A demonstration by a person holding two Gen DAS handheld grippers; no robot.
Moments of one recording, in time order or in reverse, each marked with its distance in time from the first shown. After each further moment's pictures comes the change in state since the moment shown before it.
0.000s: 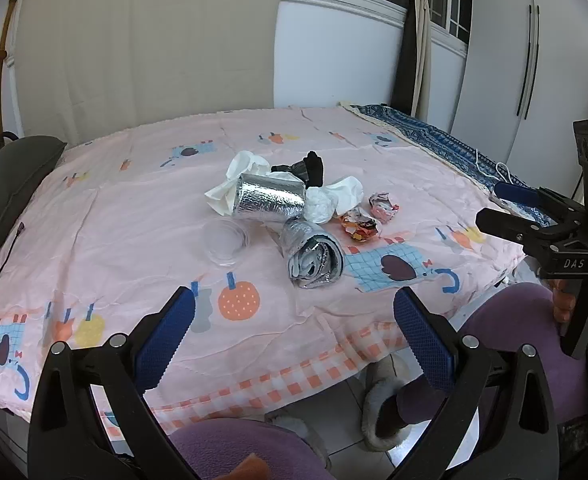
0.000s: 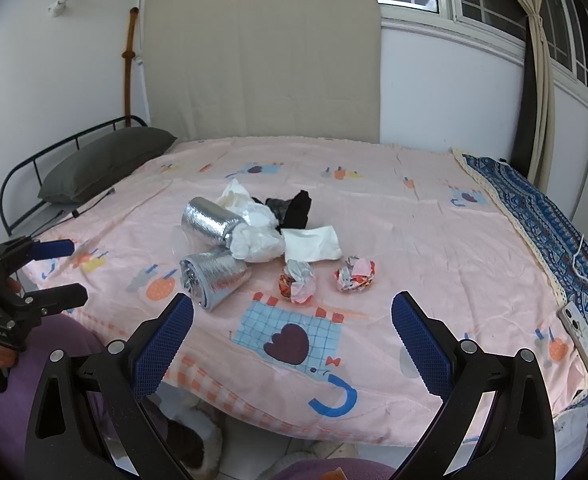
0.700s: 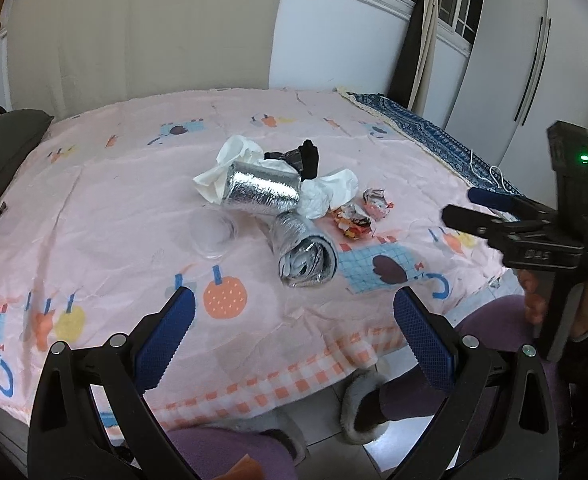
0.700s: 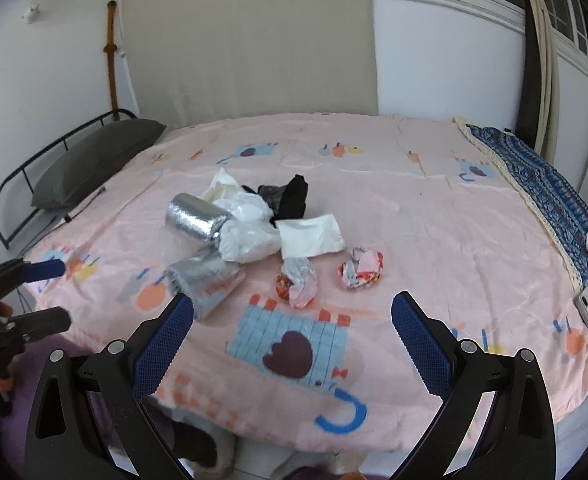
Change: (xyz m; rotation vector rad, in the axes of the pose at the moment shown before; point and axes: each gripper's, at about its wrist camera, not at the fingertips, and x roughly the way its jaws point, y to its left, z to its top) left arm 0.019 0.008 0.015 -0.058 0.079 -0.068; right arm 0.054 -0.013 0.021 0.075 0.110 0.013
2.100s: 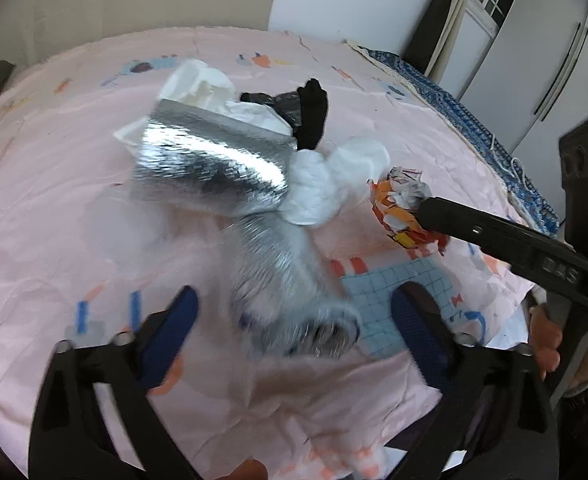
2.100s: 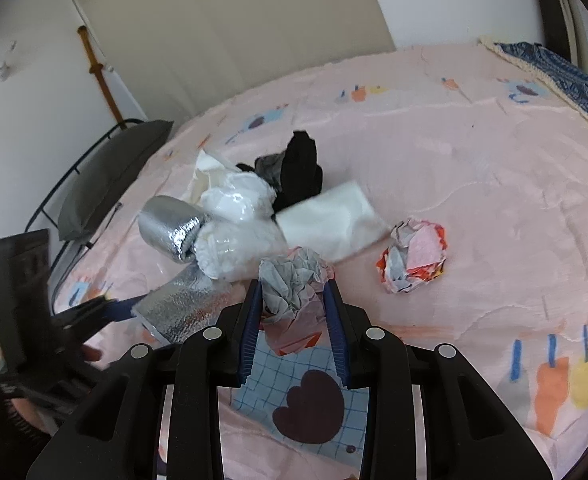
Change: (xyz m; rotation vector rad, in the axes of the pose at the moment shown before) left arm 0.137 0.000 0.028 -0.099 0.192 -0.070; right arm 0.089 -0.035 0.005 0.200 0.103 0.234
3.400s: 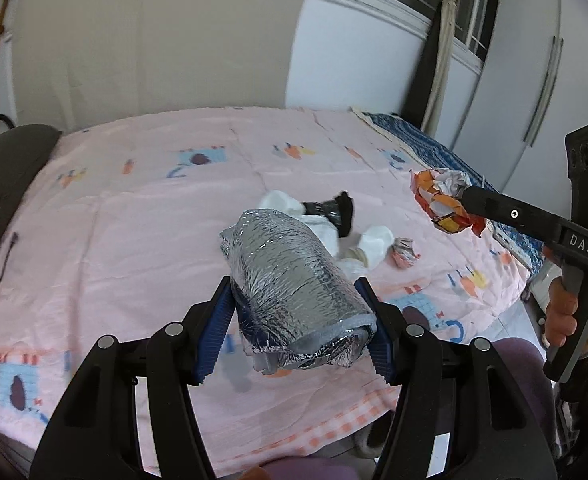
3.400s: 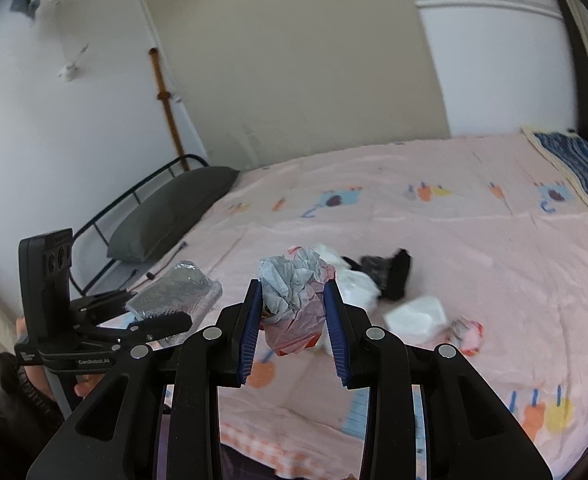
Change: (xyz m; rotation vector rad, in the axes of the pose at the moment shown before) left arm -0.163 0.044 0.013 0.067 -0.222 0.081; right arm -0.093 0.128 0.046 -0.172 -0.169 0.095
